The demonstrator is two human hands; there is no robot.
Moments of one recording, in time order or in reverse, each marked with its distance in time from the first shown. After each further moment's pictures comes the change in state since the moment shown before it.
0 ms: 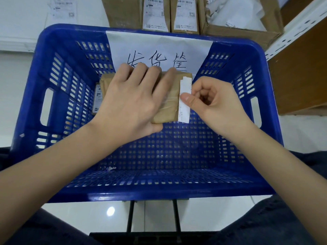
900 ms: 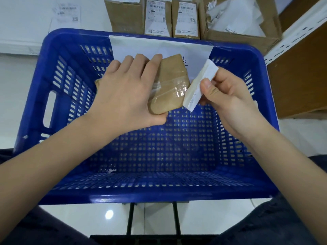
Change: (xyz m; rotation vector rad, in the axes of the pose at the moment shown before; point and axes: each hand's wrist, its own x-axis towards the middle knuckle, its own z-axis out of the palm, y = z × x) left_hand 0.008 -0.013 0.001 -0.267 0.013 -0.193; right_hand 0.004 -0.002 -0.016 0.349 -0.088 -0.025
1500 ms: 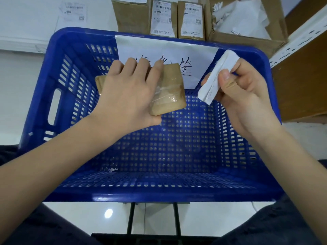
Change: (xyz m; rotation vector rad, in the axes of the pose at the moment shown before) left_hand -0.003 -0.004 0.001 0.185 -0.084 -0.007; right_hand 0.001 -0.008 -0.001 0.216 0.039 -0.114
